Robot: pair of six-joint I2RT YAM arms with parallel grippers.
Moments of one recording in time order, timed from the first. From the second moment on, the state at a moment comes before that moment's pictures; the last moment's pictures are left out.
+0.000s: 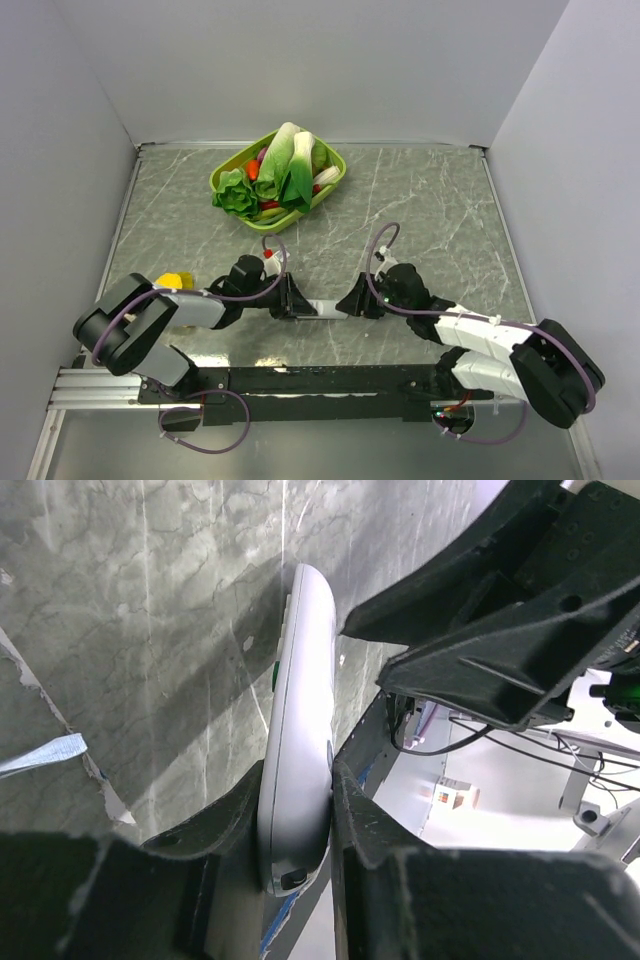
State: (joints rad) left arm -0.66 1.48 0.37 0.56 0.62 -1.01; right arm 0.66 1.13 0.27 0.28 -0.30 0.85
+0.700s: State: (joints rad) left arm -0.66 1.45 0.37 0.54 0.59 -0.99; right arm 0.67 1.11 0.28 0.23 -0.25 0.79
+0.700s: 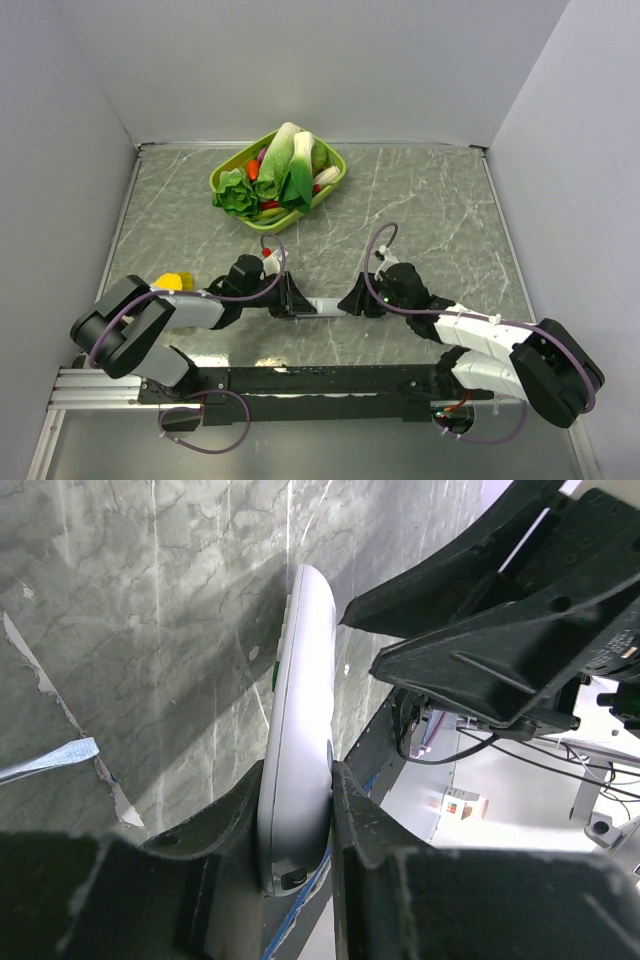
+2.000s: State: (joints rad) left arm -0.67 1.46 0.37 0.55 0.58 -1.01; right arm 0.66 1.20 0.28 0.35 -0.24 0.80
